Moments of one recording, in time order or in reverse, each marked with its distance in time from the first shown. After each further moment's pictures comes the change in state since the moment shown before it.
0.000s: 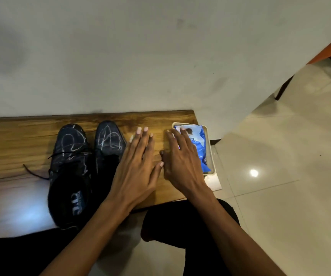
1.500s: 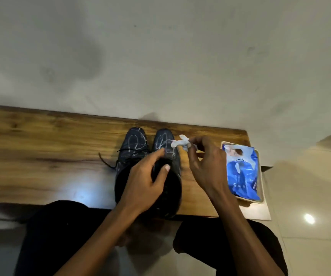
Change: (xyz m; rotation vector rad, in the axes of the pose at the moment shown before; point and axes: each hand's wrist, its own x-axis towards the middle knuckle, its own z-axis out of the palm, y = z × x) left_hand -0.056 -0.040 -0.078 -0.579 0.177 -0.412; right_hand 0.025 -0.080 -0.018 0.548 0.164 -0.077
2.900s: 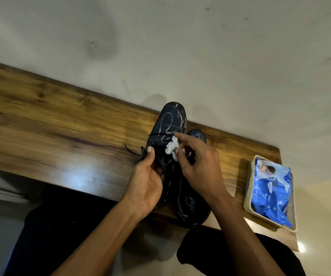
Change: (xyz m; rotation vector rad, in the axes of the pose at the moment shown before) left_hand -0.004 -0.033 -0.044 -1.465 0.191 -0.687; right_hand -0.001 -0.042 0.090 -0.027 -0.273 -0.323
